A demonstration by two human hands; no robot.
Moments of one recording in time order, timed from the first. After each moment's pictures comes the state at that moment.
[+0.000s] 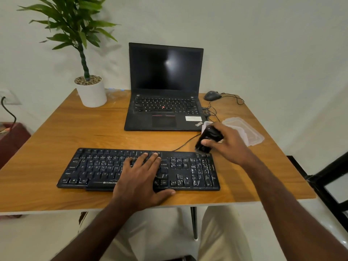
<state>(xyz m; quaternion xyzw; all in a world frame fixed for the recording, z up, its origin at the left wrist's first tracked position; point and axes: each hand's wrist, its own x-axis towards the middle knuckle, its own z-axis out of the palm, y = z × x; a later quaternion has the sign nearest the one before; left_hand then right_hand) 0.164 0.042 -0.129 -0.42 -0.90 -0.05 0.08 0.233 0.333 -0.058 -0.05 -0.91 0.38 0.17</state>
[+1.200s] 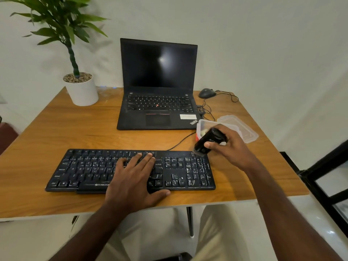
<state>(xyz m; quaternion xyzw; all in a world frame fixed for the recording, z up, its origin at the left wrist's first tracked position) 0.163 0.043 -0.129 -0.42 -0.90 -0.06 0.08 0.249 0.352 -0.074 -0.03 -0.86 0.48 0.18</state>
